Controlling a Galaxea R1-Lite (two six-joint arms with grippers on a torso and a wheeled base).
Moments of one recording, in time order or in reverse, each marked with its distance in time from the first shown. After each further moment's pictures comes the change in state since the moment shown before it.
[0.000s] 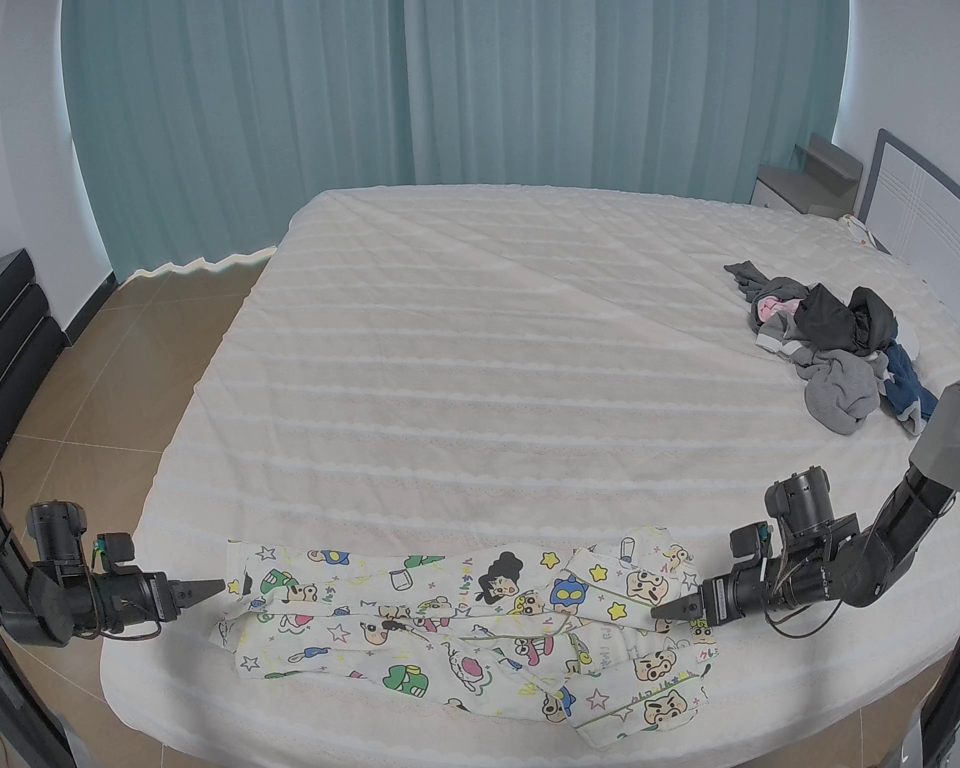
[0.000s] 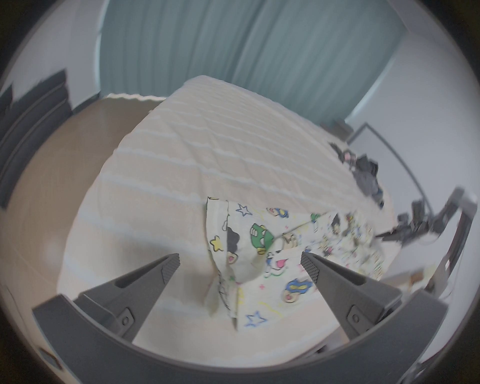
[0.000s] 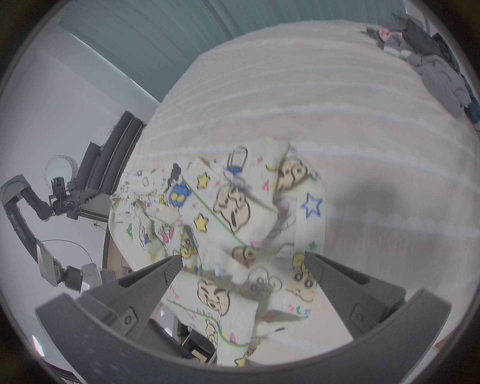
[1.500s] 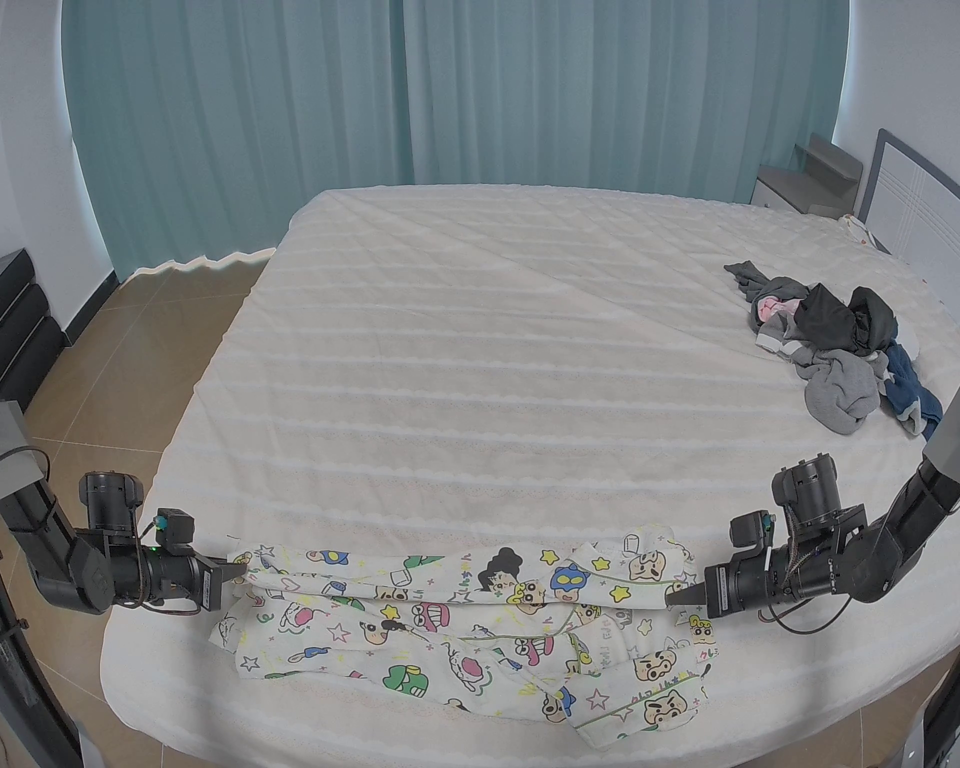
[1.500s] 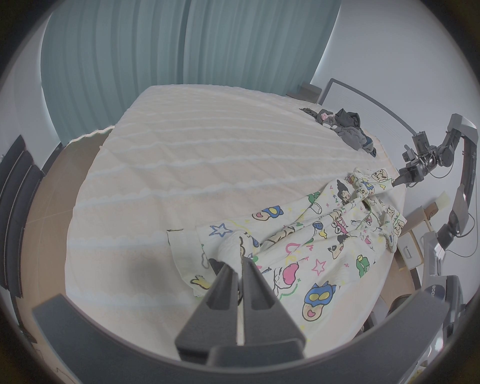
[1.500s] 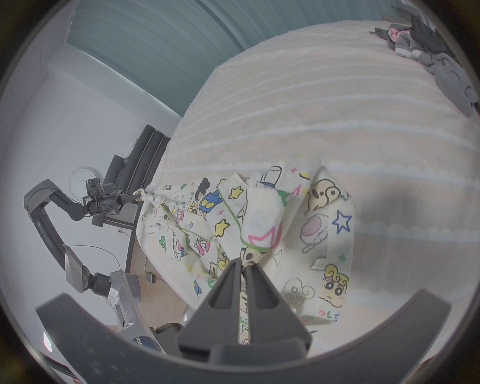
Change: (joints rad) left arm -0.197 0.102 -0.208 0.107 0.123 0.284; right arm 0.006 -0.049 -0.012 0.000 0.143 0.066
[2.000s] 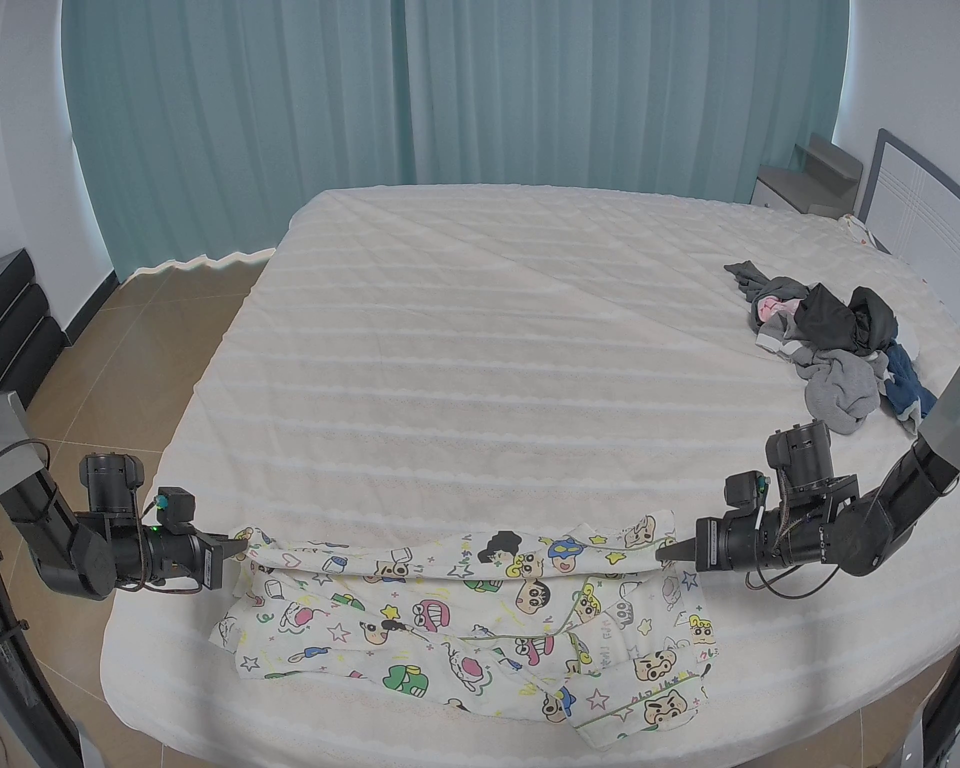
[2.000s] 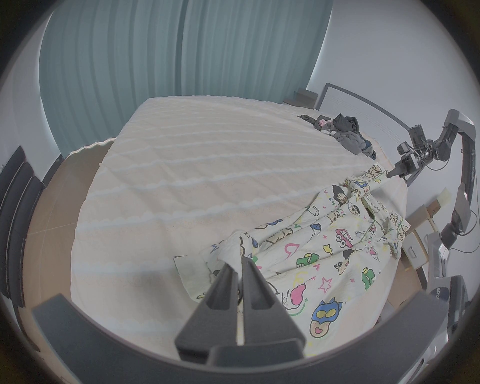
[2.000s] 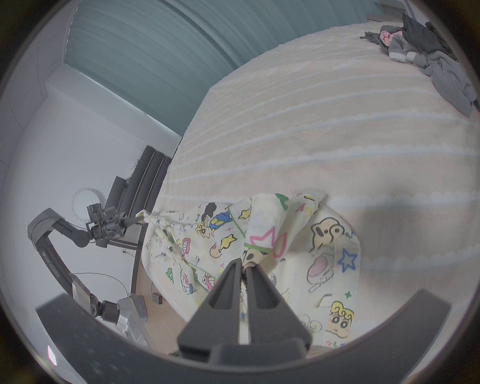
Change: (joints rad) left arm -0.011 -0.001 -0.068 -0.005 -0.004 -0.007; right arm -0.003 0.023 -0.131 -0.008 -0.004 0.115
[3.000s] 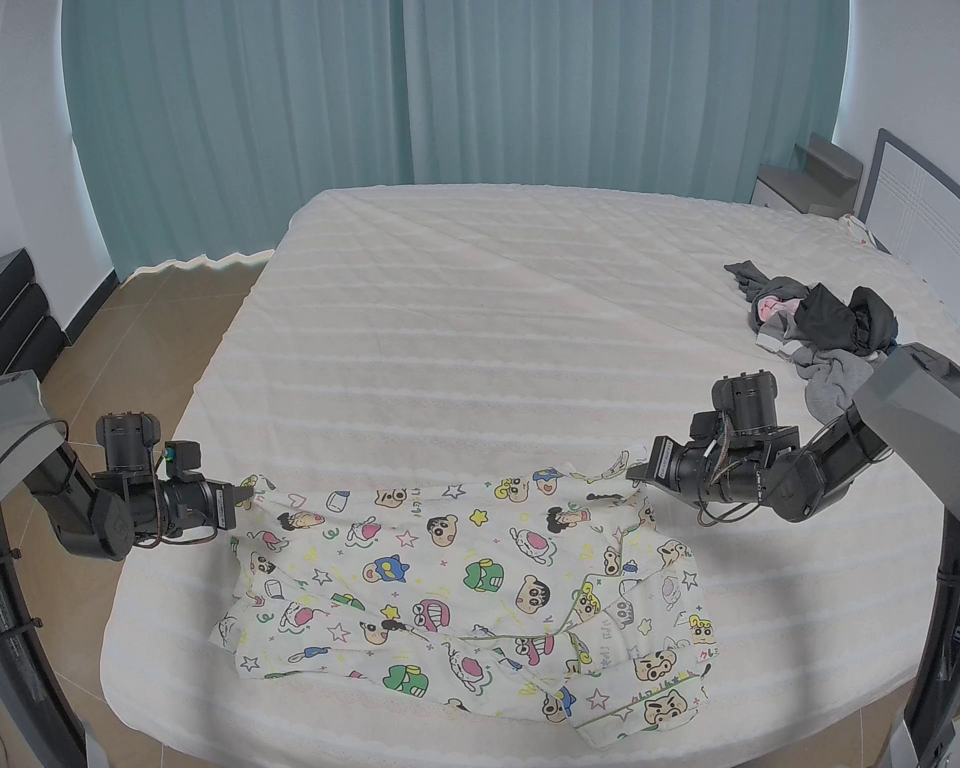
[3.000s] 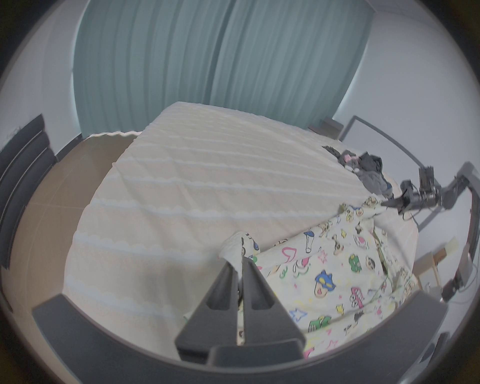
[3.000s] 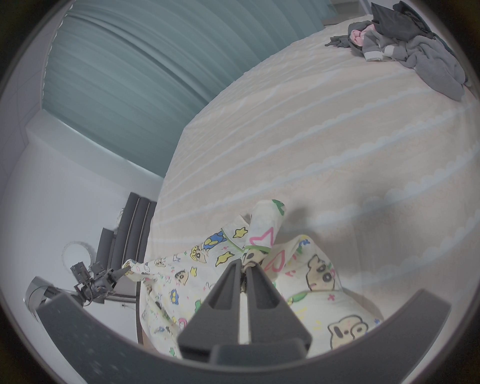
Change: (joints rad) left arm -0.035 0.077 -0.227 0.011 0.068 -0.257; right arm 0.016 0.229 -0.406 0.006 -0.167 0.272
